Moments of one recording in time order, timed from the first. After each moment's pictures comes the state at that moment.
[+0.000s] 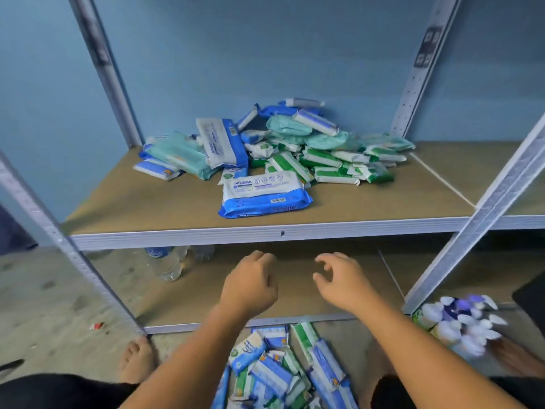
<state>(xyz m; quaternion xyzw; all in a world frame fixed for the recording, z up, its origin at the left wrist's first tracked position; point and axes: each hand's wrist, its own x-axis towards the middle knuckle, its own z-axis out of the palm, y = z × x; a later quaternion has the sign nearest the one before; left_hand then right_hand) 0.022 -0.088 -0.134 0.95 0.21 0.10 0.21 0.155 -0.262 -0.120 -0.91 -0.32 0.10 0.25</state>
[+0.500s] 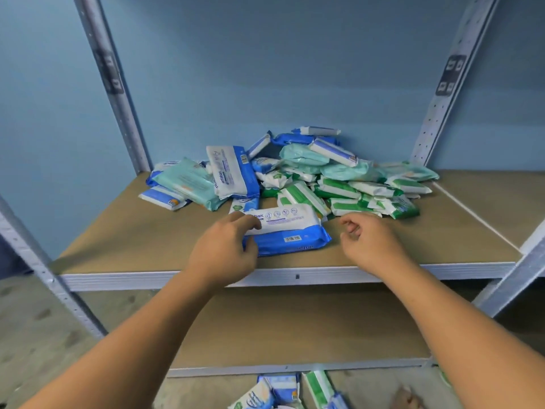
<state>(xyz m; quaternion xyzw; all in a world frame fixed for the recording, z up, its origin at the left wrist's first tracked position) 0.052 0.011 -0.033 0.94 0.18 0.24 0.17 0.244 -0.197 -0.032 -0.89 -0.33 -0.02 0.32</state>
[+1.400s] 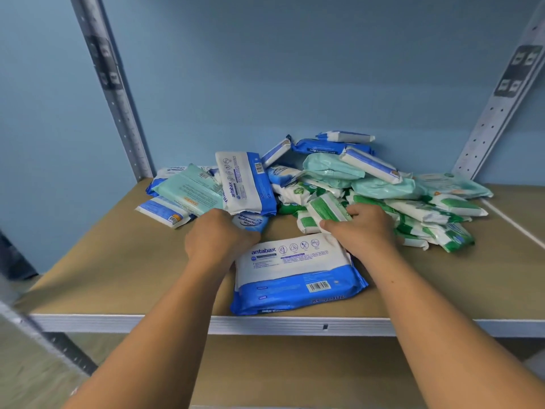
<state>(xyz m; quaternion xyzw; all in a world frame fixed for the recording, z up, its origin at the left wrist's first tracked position) 0.123 0.099 -0.030 0.82 0.49 0.17 0.24 0.293 -0.073 -0.029 -0.92 -0.16 0.00 0.36</state>
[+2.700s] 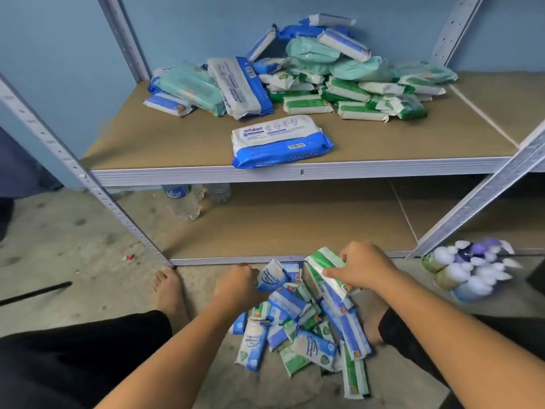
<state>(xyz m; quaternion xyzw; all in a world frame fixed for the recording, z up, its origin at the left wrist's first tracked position) -0.071 -0.094 -0.221 0.92 0.31 -0.15 0.18 0.117 -0.289 -0.154 -0.92 -0.31 0.23 0.03</state>
